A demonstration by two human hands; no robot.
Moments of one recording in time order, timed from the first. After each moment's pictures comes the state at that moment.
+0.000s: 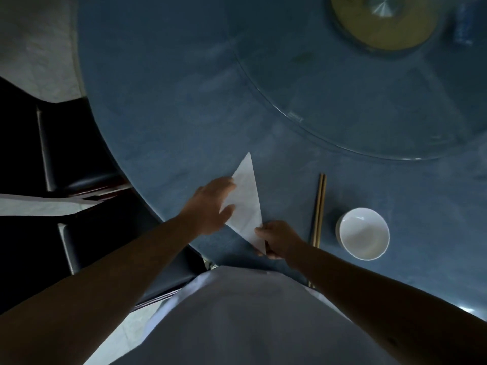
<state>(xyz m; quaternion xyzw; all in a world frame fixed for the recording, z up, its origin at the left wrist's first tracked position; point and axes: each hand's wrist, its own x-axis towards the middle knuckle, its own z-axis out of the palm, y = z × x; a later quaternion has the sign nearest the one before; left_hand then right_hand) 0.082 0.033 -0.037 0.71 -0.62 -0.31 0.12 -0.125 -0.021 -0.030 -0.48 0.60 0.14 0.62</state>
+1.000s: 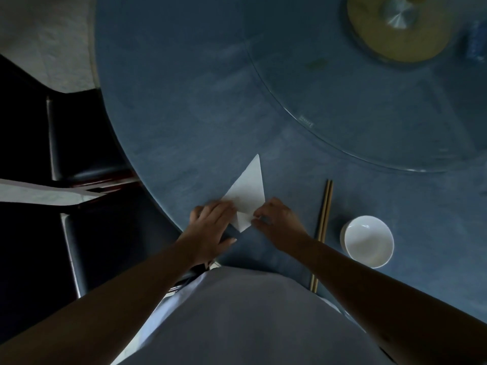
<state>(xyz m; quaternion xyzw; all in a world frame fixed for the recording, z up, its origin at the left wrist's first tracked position) 0.063 0.093 -0.056 0.71 -0.67 -0.17 0.08 -0.116 -0.041 -0.036 -0.82 0.40 0.02 0.41</state>
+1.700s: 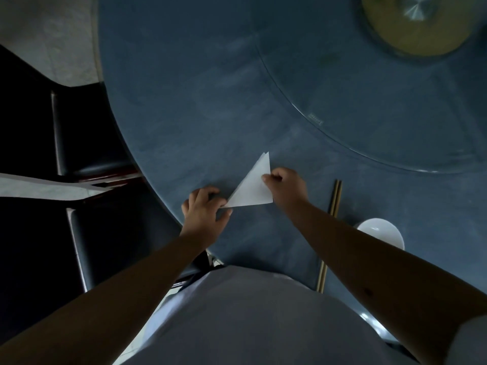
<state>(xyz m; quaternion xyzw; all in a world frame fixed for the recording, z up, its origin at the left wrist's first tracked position) 0.076 0.075 -0.060 0.84 -0.47 -0.20 0.19 -0.064 -0.097 -0.043 -0.70 0.58 -0.05 0.41</state>
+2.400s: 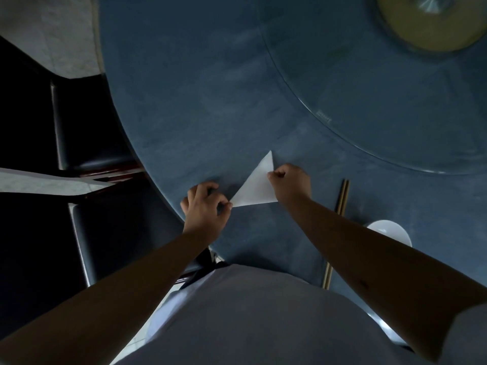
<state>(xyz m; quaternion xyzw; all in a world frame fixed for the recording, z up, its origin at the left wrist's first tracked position) 0.083 0.072 -0.061 0.86 -0.44 -0.19 0.19 -0.050 -0.103 -0.054 -0.70 0.61 0.00 0.36</state>
